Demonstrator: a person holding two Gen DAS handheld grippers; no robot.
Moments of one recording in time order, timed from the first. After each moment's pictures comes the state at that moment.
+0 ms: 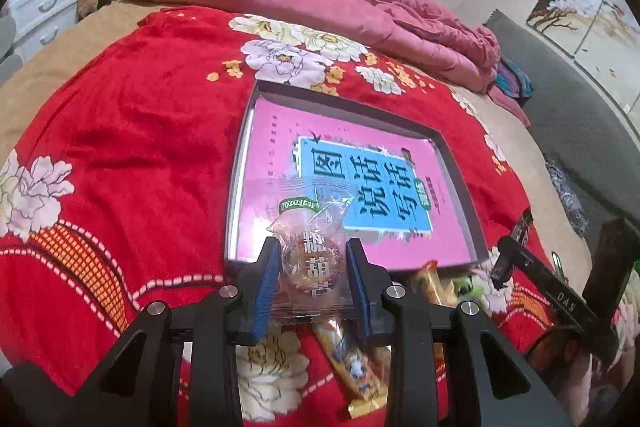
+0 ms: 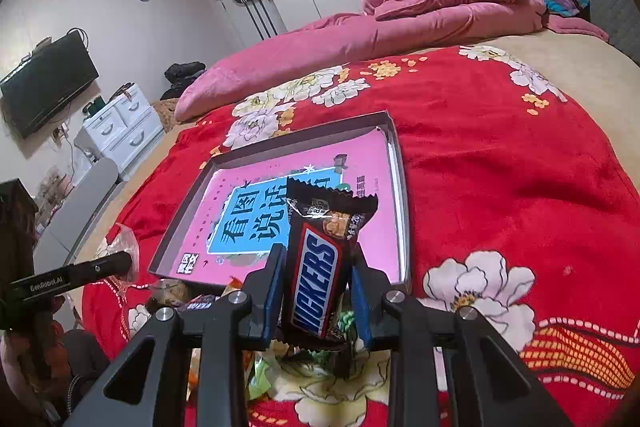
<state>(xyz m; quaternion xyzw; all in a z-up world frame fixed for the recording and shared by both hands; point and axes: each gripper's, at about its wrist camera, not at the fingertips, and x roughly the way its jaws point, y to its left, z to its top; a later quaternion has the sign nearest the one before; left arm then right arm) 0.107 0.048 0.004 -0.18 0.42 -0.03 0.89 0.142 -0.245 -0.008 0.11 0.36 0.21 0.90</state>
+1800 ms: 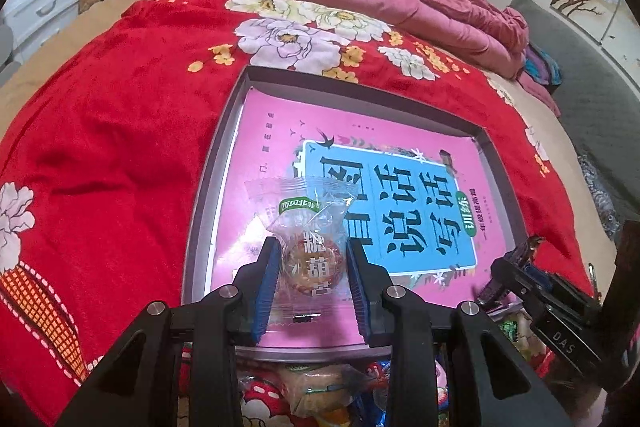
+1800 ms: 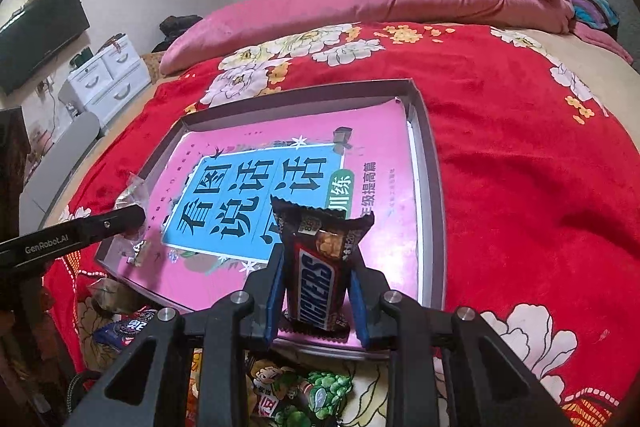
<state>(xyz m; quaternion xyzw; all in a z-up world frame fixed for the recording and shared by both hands) 0.182 0.028 -0.036 -0.15 0.46 0.01 0.88 0.199 -0.206 -0.046 0.04 0.42 0.21 0.88</state>
